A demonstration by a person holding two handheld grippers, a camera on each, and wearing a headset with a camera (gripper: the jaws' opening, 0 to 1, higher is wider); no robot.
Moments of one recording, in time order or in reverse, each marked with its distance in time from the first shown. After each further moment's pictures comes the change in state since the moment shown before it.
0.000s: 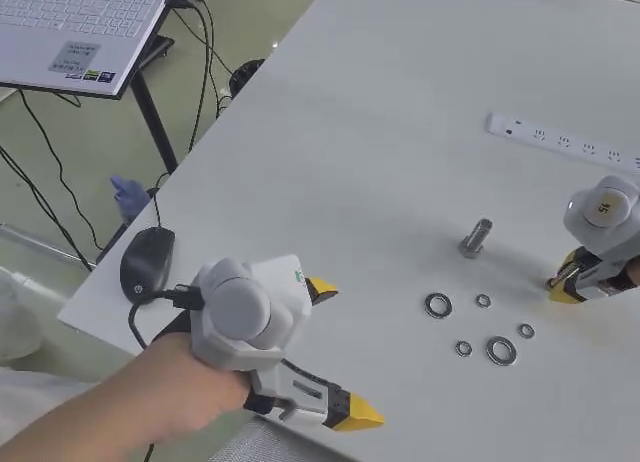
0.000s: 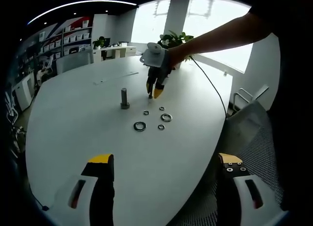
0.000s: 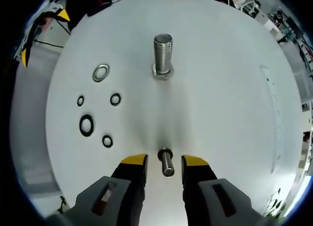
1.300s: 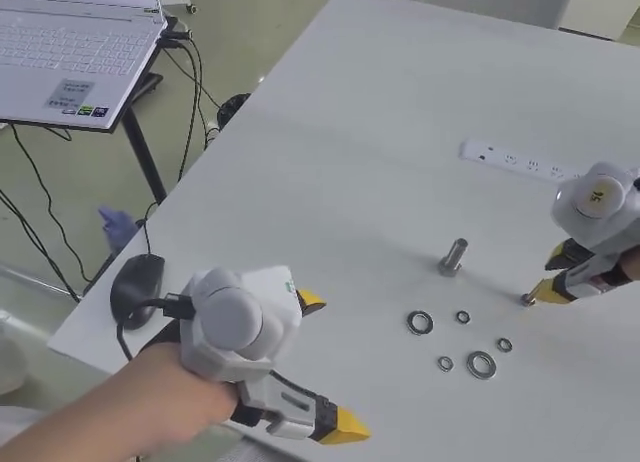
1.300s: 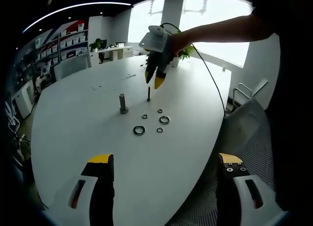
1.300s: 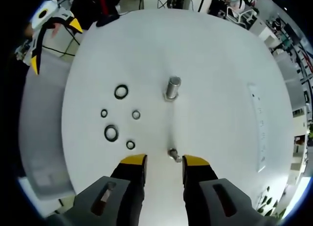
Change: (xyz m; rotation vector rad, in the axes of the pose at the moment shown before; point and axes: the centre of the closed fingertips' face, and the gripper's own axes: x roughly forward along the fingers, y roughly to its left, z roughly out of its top) left arm -0.009 -0.006 0.014 0.053 0.024 0.009; right arm -0.063 0.022 0.023 -0.019 -0.045 -0.037
